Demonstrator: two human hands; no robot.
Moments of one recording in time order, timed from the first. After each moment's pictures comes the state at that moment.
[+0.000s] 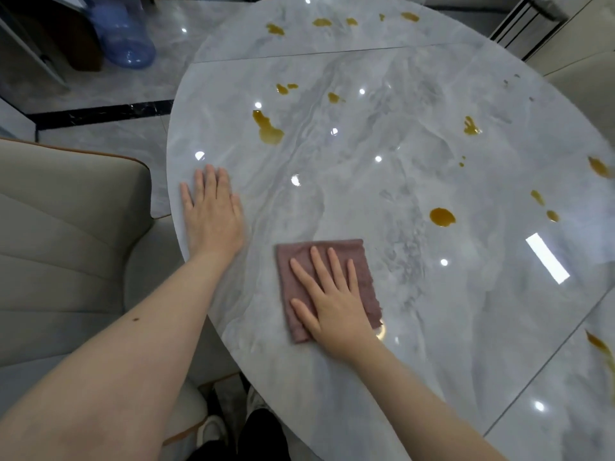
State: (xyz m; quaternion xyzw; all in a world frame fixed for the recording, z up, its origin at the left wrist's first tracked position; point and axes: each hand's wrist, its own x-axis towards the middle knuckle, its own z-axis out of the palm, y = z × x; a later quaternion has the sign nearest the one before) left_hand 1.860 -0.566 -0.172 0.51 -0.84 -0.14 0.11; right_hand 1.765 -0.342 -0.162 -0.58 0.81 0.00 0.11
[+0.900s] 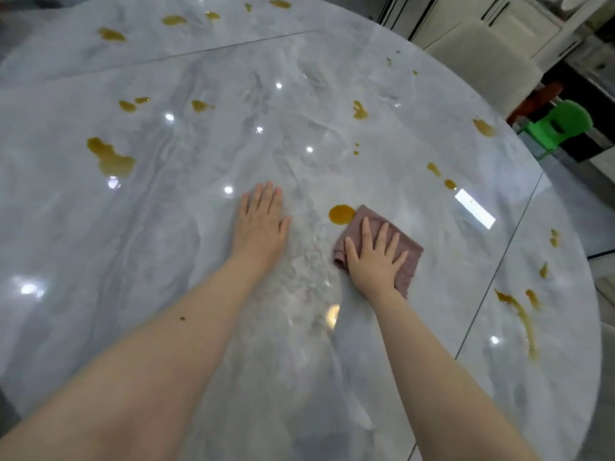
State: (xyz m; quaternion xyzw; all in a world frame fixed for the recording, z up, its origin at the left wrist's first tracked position) left_hand 1.639 -0.466 -0.162 0.24 -0.95 -0.18 0.05; right_hand 1.548 -0.278 -0.156 -0.15 0.98 -0.02 0.12
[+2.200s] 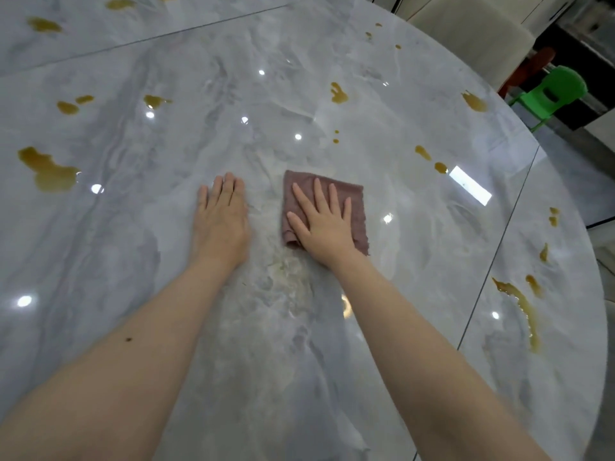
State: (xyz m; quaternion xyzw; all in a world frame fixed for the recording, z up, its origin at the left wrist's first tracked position) left_hand 1.623 -0.485 -0.179 0.25 -0.95 -0.14 0.10; right_hand 1.513 -0.338 -0.162 -0.34 0.93 -0.03 0.10
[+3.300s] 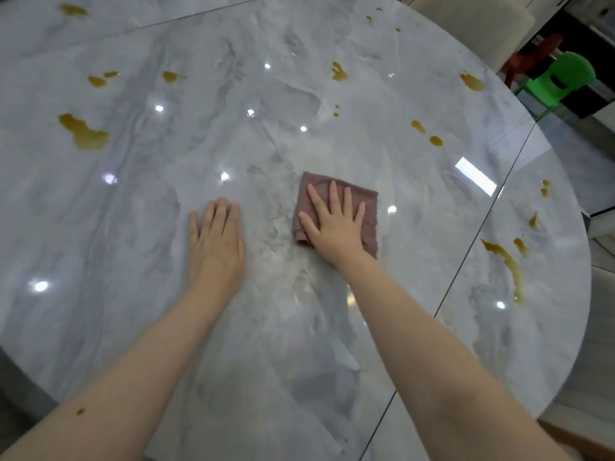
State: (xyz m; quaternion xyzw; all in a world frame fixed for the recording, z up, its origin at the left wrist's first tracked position) left_hand 1.732 -0.425 -0.179 0.27 -0.95 -0.14 0.10; right_hand 1.576 -0.285 -0.161 -0.30 0.95 -0.03 0.10
